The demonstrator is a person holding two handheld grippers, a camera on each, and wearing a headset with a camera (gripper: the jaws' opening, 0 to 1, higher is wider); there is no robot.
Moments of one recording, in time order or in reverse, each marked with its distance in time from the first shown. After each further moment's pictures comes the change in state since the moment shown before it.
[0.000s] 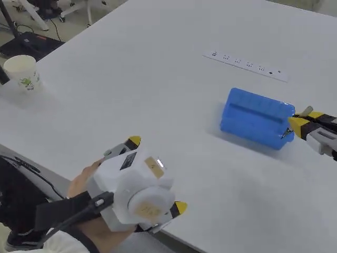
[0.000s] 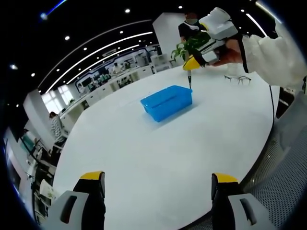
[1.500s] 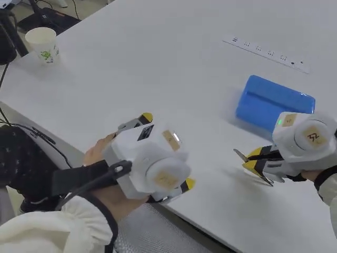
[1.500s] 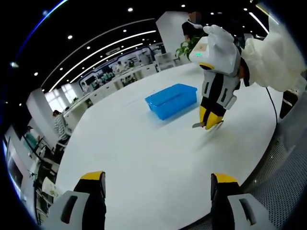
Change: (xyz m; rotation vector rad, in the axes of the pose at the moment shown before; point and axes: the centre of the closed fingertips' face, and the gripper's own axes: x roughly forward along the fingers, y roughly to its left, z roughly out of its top) left arm -0.003 0.005 -0.003 -0.009 0.017 0.035; right arm 0.046 0.140 -0.085 -0.332 0.389 0.602
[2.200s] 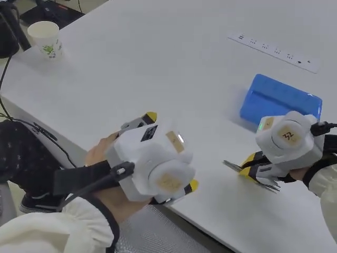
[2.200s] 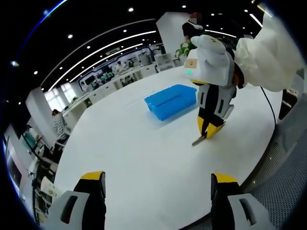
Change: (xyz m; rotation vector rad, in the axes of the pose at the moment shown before) left arm 0.002 0.000 0.000 -0.008 -0.005 -0.012; right arm 0.019 0.004 -0.010 -0.013 0.145 0.066
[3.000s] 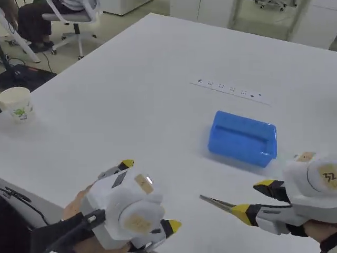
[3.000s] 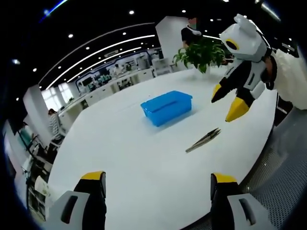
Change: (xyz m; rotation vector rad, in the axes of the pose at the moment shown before) left arm -0.006 -0.008 0.013 -0.070 -0.073 -0.062; right arm -0.115 0.021 -0.013 0.555 -0.417 -0.362
